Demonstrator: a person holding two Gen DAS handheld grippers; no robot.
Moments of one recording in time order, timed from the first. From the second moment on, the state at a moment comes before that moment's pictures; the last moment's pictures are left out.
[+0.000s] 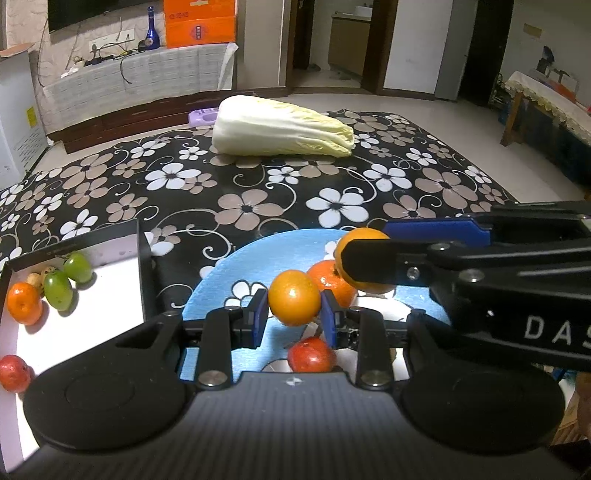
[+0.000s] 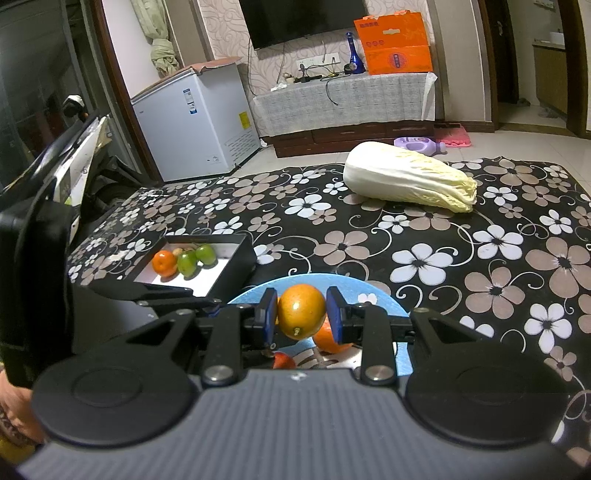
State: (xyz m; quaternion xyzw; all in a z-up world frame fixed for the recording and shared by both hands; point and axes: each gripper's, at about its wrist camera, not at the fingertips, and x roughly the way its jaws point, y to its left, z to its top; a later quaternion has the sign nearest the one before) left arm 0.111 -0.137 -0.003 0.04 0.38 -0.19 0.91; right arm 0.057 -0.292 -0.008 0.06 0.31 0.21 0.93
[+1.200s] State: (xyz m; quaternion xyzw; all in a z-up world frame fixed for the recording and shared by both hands) left arm 0.115 -0.149 -0.013 0.05 0.38 -0.20 0.90; right arm 0.056 -0.294 -0.009 0.06 0.31 0.21 0.92
